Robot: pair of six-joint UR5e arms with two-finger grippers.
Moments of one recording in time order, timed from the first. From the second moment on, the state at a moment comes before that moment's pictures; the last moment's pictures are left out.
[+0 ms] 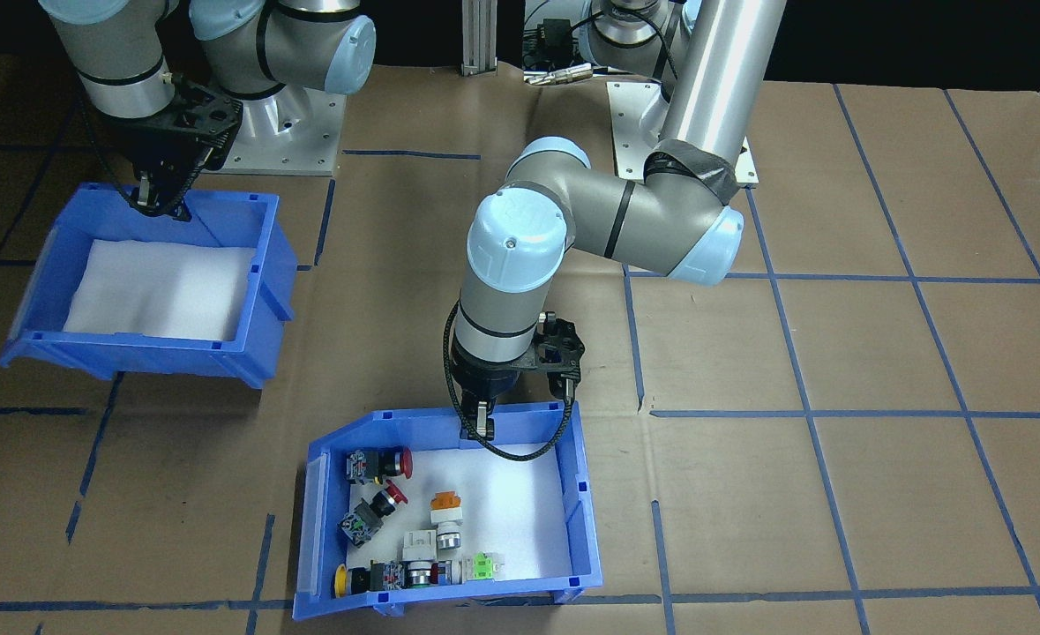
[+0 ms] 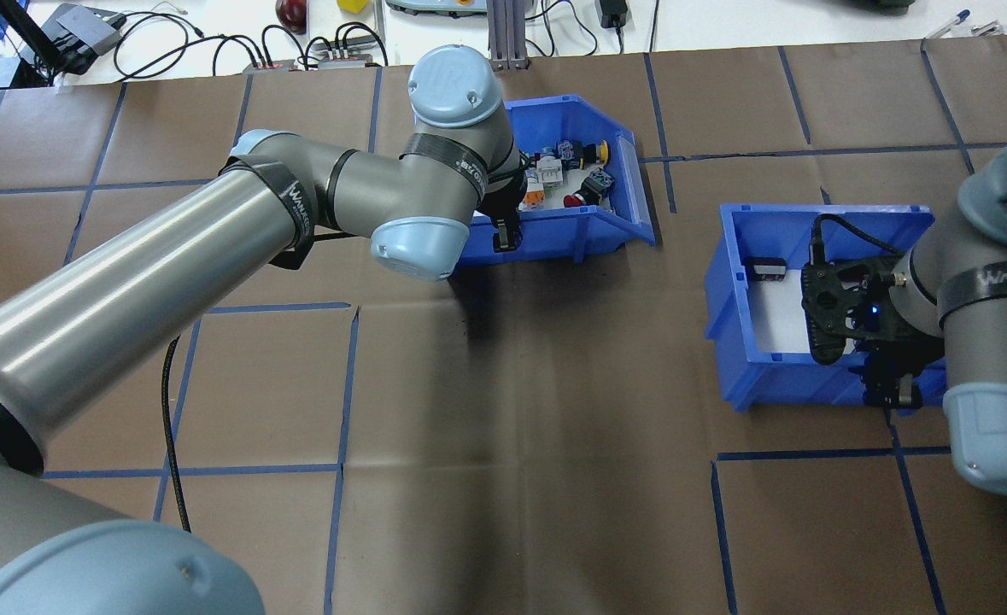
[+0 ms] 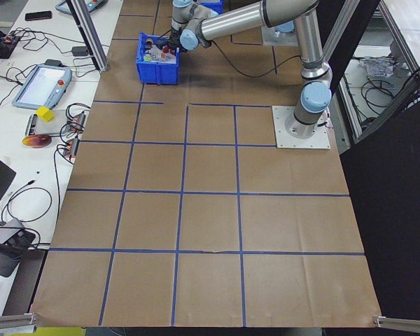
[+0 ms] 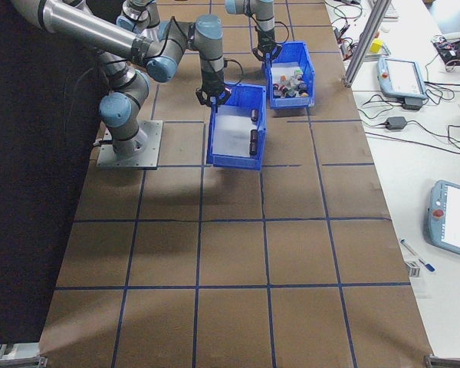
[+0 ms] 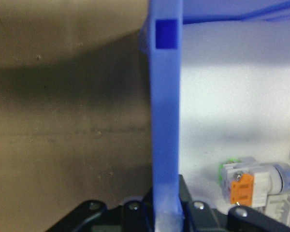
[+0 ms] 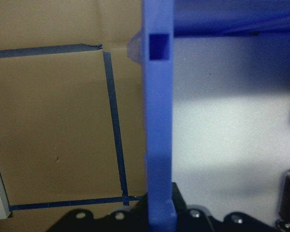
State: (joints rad) left arm -1.91 -2.06 -1.58 -0.89 1.48 -1.93; right arm 1.36 -1.91 2.21 -1.93 -1.69 -1.71
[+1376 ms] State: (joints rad) left arm -1.64 -1.48 -1.56 -1.59 1.61 -0.18; right arm 2.02 -1.81 2.22 -2.07 -1.69 -1.12
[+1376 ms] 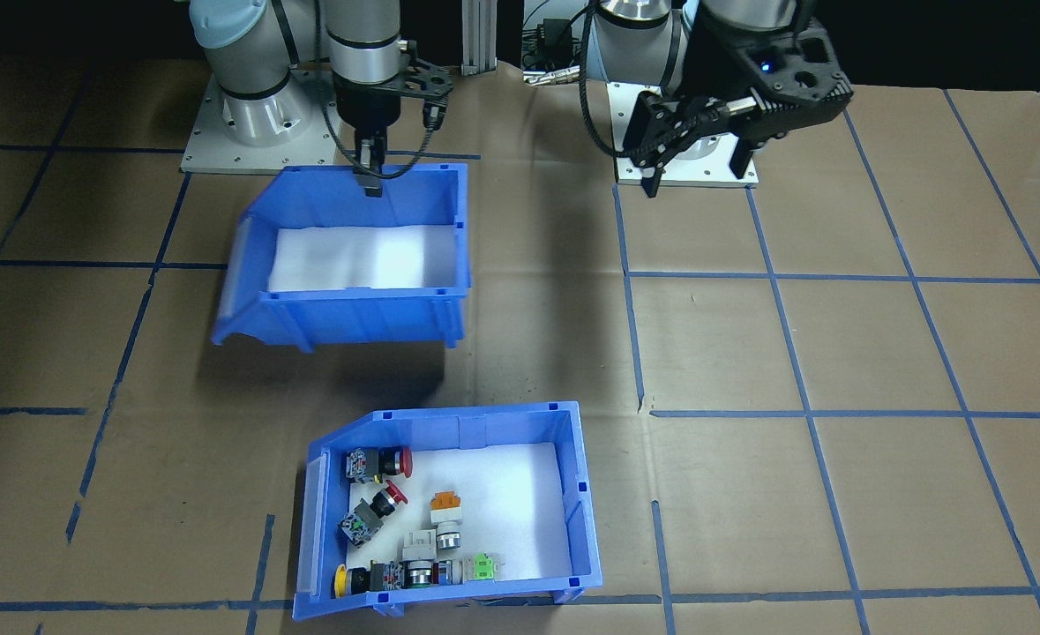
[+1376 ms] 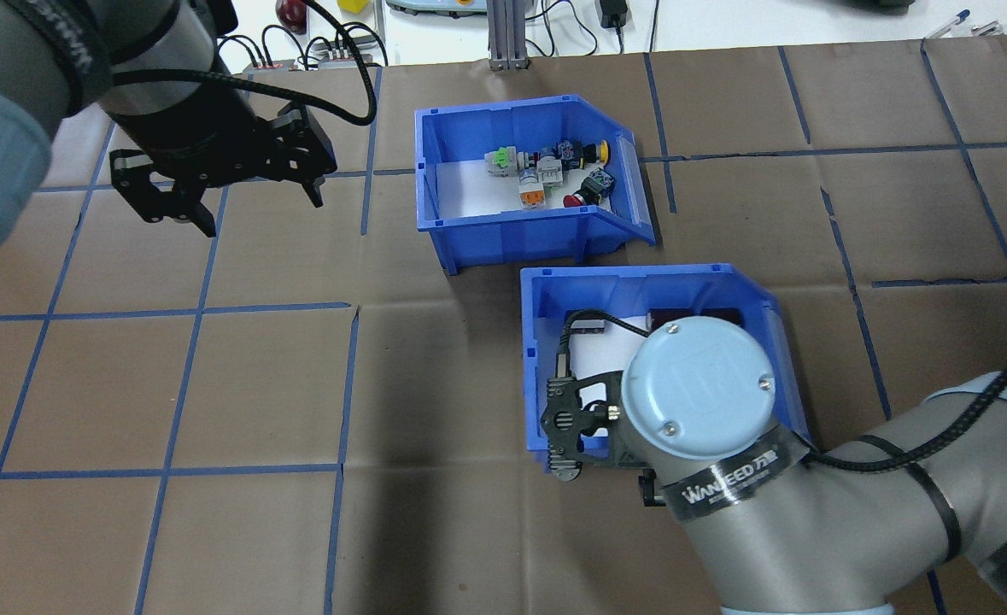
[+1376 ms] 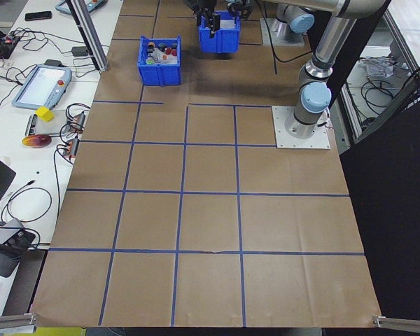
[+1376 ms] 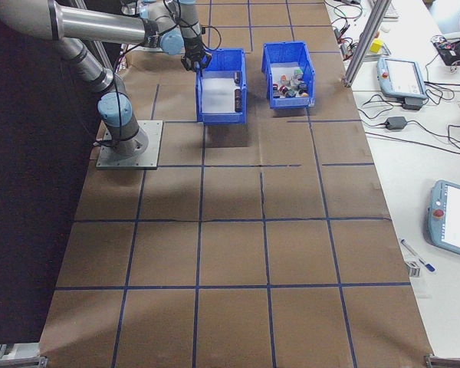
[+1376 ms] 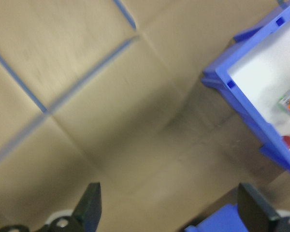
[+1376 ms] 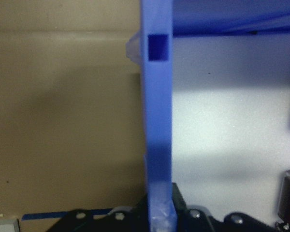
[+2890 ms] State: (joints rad) left arm -1.59 -1.39 -1.62 -1.61 1.55 0.19; right arm 2.17 -1.66 2.14 -2.12 -1.69 -0.97
